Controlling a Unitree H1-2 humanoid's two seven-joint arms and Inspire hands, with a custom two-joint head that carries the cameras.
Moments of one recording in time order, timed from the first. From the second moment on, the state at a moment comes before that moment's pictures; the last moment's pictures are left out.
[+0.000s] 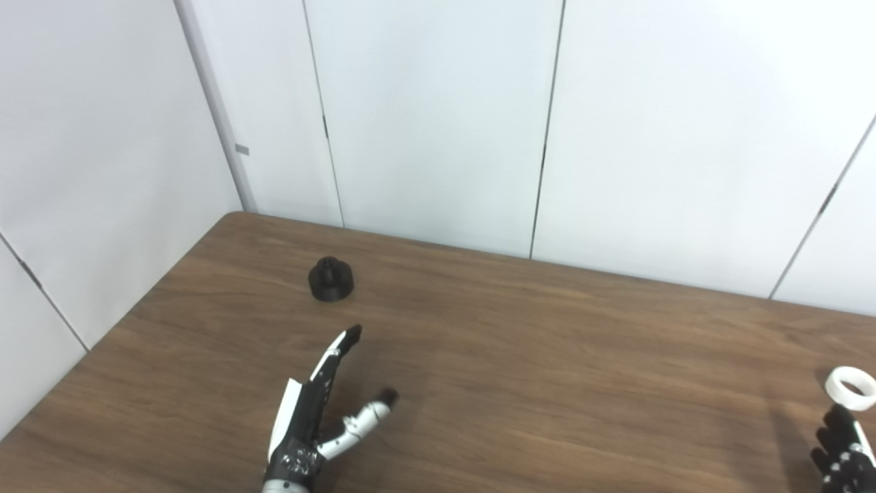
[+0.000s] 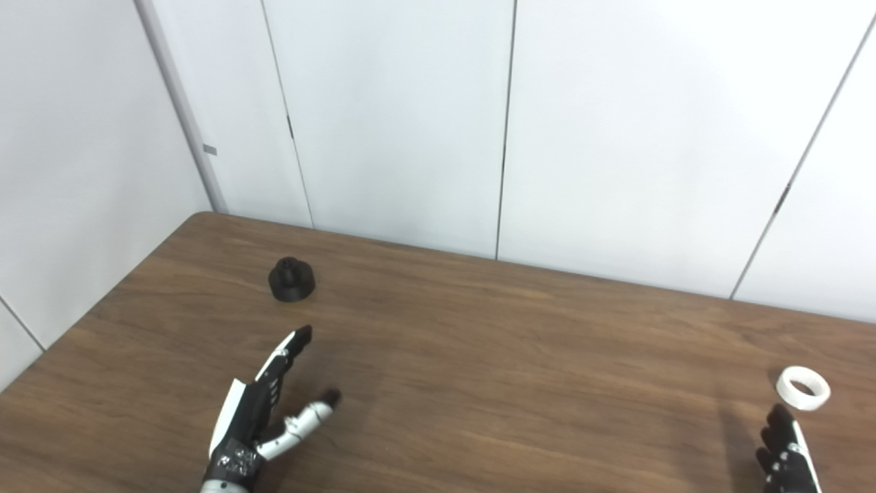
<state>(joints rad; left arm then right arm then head) 0.22 0.10 0.12 -0.22 0.21 -0.08 0.11 0.09 -0.16 -0.11 -0.12 0.10 -0.07 0.10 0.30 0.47</state>
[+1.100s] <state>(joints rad) -0.21 0.39 0.18 0.01 0.47 0.32 0.07 0.11 -0.16 -0.10 -0.16 0.09 -0.02 0.08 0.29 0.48</state>
